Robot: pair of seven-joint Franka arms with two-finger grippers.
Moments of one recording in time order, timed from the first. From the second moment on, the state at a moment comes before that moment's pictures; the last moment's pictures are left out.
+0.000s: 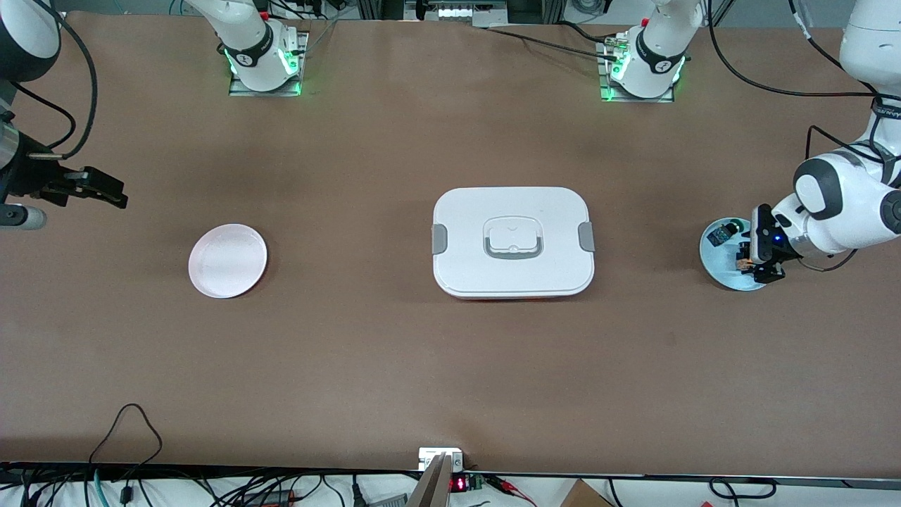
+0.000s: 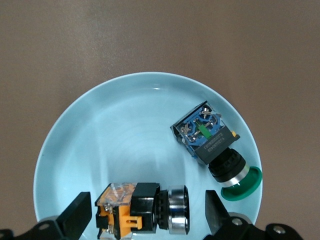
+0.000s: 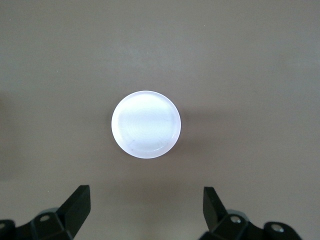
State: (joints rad) left arm 0.42 0.48 -0.08 -2.06 -0.03 2.40 2.05; right arm 0.06 0.10 -0.09 -1.61 -0.03 1.66 -0.01
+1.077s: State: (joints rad) left arm 0.43 0.50 -0.09 -2.03 -0.05 2.39 2.07; right arm 0.11 0.13 -0.09 -1.61 -0.03 1.64 -0.01
